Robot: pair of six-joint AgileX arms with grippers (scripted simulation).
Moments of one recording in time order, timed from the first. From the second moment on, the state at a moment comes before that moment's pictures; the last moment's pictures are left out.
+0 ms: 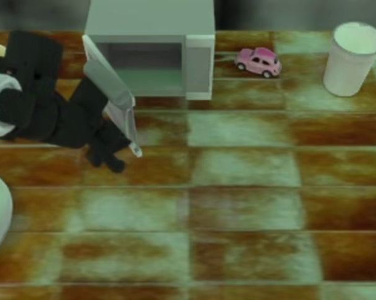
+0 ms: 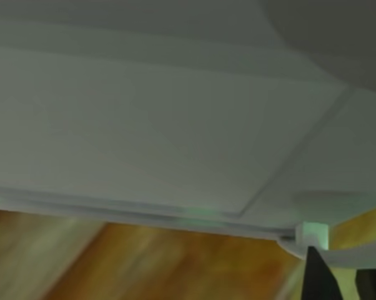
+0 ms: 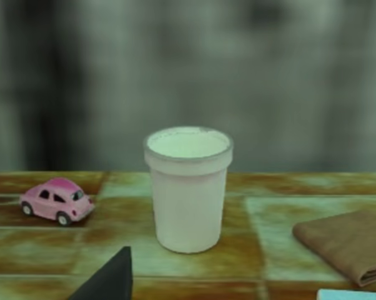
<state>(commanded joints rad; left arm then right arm) -0.26 1.71 0.97 -0.26 0.44 0.53 0.00 0.00 0.00 0.00 0.00 0.00</state>
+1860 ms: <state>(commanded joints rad) -0.22 1.71 0.98 -0.31 0.49 0.63 0.00 0.00 0.00 0.00 0.00 0.00</state>
